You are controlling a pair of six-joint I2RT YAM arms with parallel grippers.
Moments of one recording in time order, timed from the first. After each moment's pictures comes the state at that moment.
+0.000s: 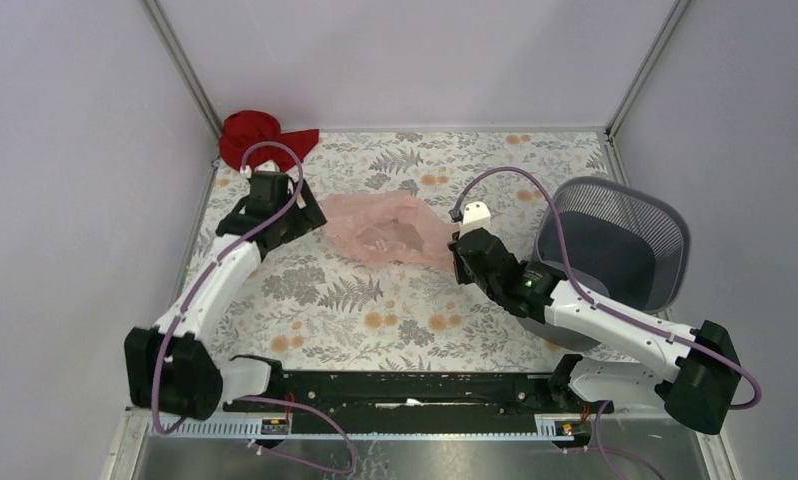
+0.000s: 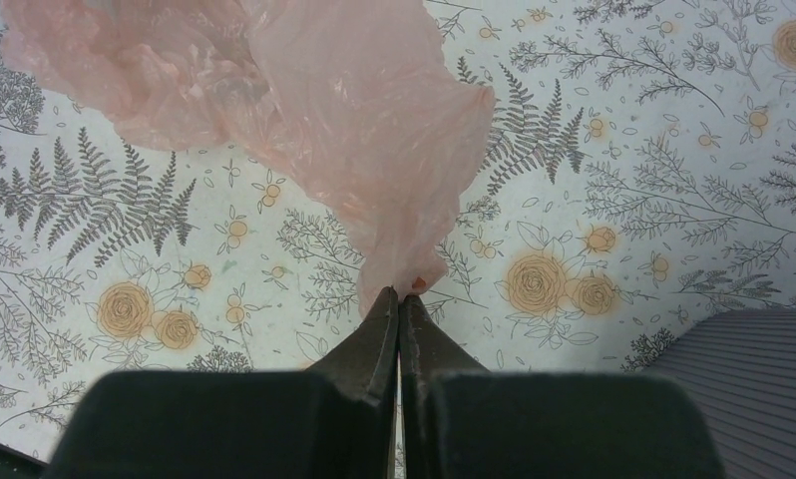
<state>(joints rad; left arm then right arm) -0.22 1.21 0.99 -0.57 -0.13 -0.60 0.91 1.14 0.84 -0.36 0.44 0.34</state>
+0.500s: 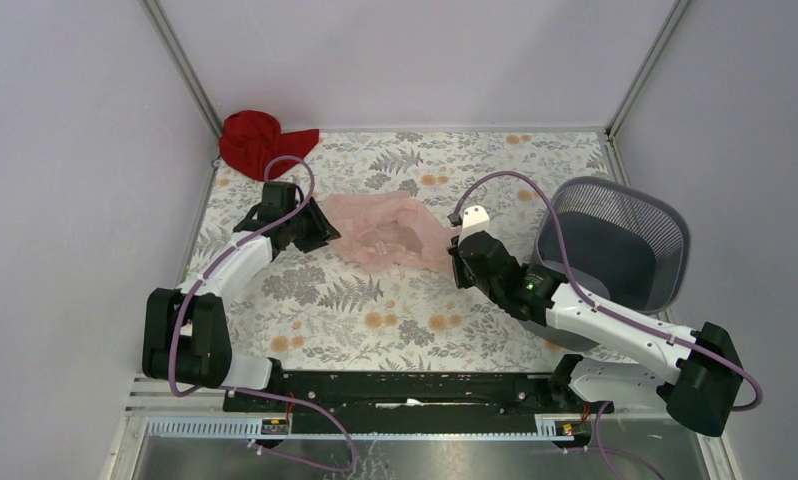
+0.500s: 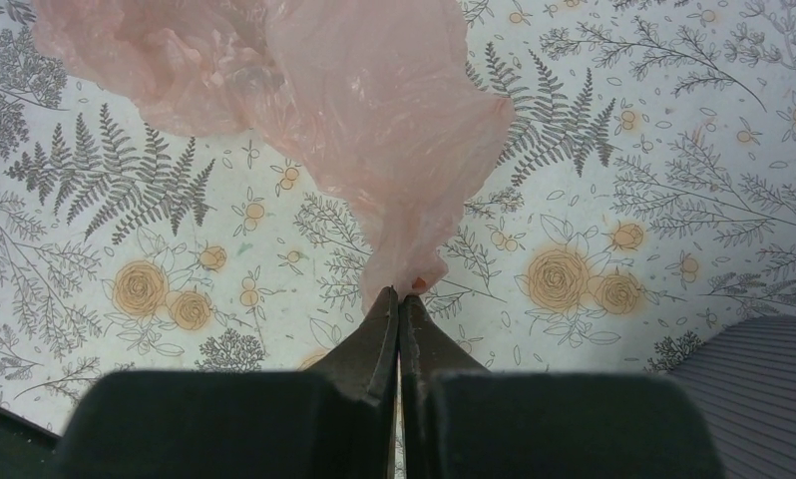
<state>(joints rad) -0.15 1.39 0.88 -0.33 0.24 -0.67 0.91 1.12 0.80 -0.33 0.39 0.34</state>
